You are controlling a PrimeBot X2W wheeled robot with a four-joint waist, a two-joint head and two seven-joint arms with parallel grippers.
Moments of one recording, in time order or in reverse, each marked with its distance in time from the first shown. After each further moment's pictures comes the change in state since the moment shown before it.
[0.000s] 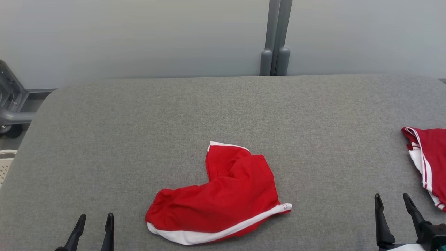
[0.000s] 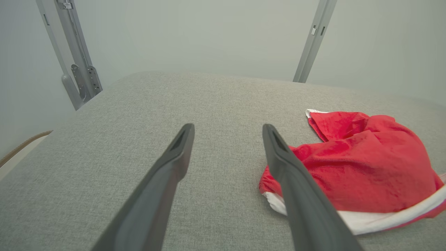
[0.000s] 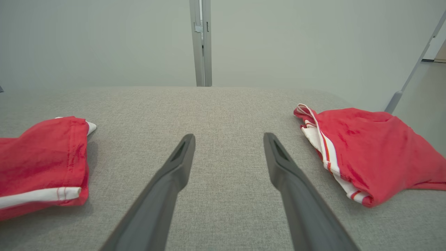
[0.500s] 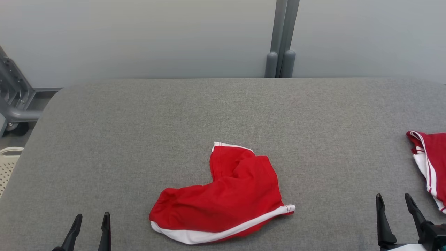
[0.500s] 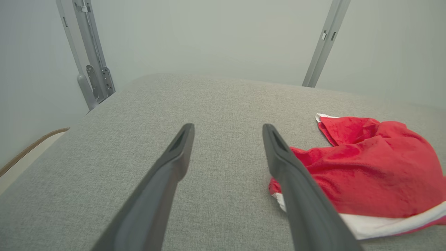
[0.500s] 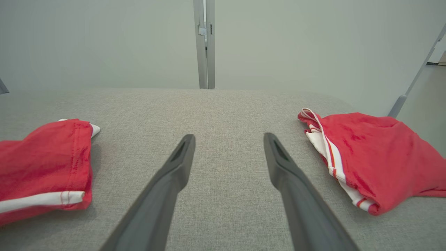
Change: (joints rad) left arm 0.000 -0.017 0.022 0.006 0.009 0.000 0.000; right arm -0.003 0.000 -0.001 0.006 -0.003 0.000 0.000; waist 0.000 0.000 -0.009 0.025
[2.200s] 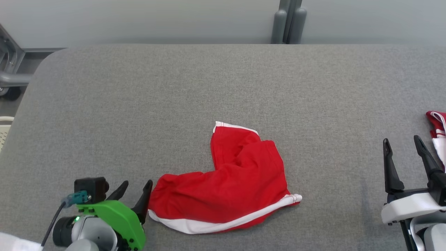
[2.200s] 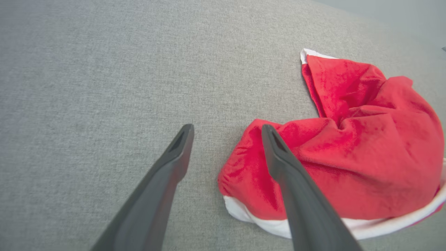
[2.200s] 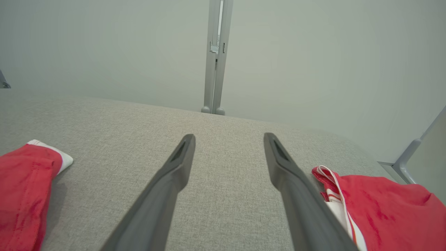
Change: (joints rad) left arm -0.408 0.261 -0.550 0.014 -0.497 0.288 0.387; right arm -0.233 -0.113 0.023 0.016 -0.016 0.000 0.000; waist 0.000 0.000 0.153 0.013
